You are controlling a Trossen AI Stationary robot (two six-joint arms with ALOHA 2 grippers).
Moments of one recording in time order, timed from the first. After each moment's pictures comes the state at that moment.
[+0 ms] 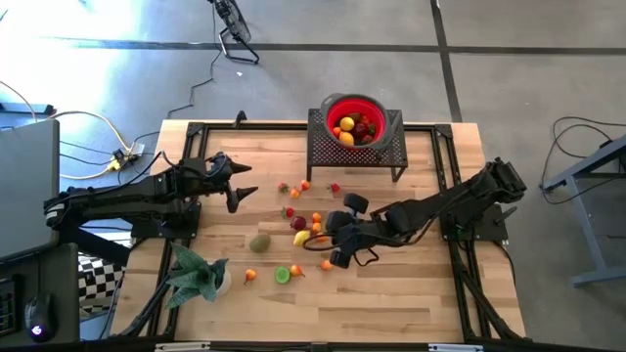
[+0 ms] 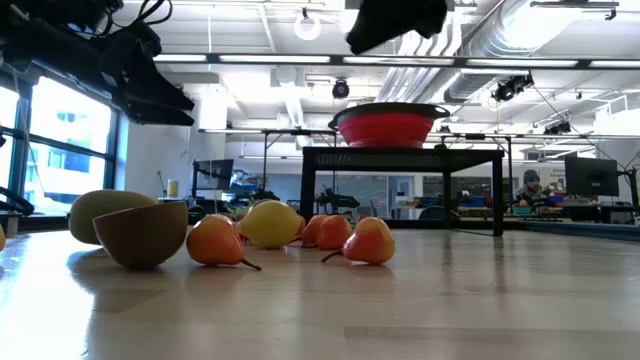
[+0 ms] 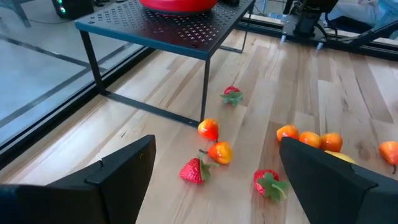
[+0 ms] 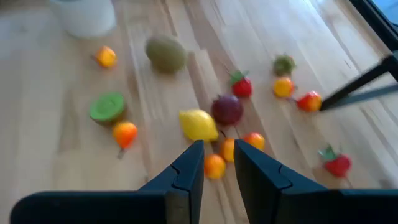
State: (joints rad) left arm 0.28 0.49 0.33 -0.13 -0.08 -0.09; right arm 0.34 1.66 1.39 -0.61 0.44 0.47
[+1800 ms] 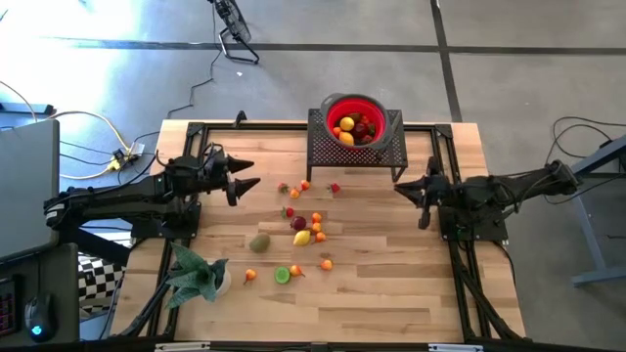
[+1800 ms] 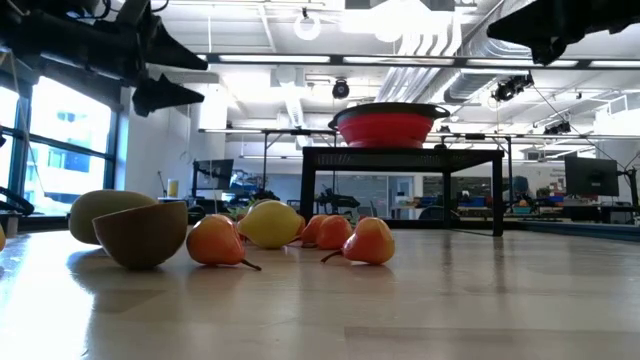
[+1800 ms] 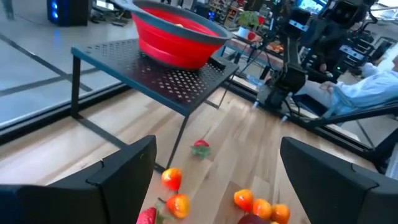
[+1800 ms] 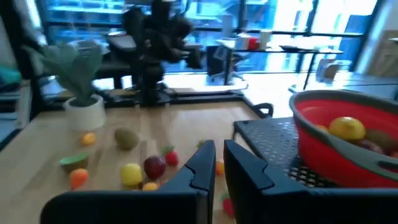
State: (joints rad) left arm 0.28 0.49 0.33 0.07 -0.06 -0.35; right arm 0.27 0.42 0.42 -0.11 0.52 0.02
